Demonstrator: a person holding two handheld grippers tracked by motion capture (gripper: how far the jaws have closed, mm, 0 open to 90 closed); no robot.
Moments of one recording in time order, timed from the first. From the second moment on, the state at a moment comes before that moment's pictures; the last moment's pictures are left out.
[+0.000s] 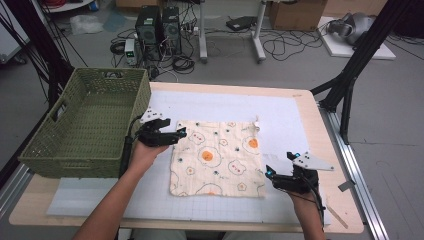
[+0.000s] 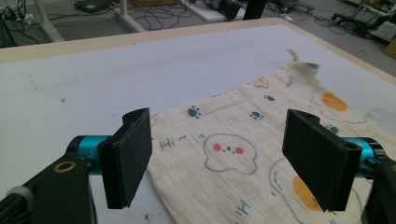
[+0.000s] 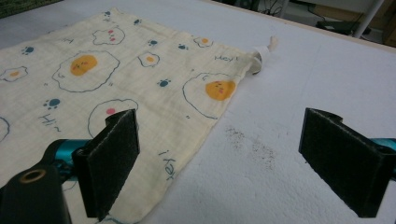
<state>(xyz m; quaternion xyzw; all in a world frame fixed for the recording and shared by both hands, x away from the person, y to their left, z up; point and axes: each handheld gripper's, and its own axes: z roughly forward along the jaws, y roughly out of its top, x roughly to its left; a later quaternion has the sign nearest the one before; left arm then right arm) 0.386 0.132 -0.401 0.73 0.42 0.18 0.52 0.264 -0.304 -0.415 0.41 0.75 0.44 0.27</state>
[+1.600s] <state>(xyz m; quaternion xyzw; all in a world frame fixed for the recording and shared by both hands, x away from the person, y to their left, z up) 0.442 0.113 -0.449 0.78 0.44 0.18 0.41 0.310 -0.294 -0.421 0.43 0.76 0.42 0.23</state>
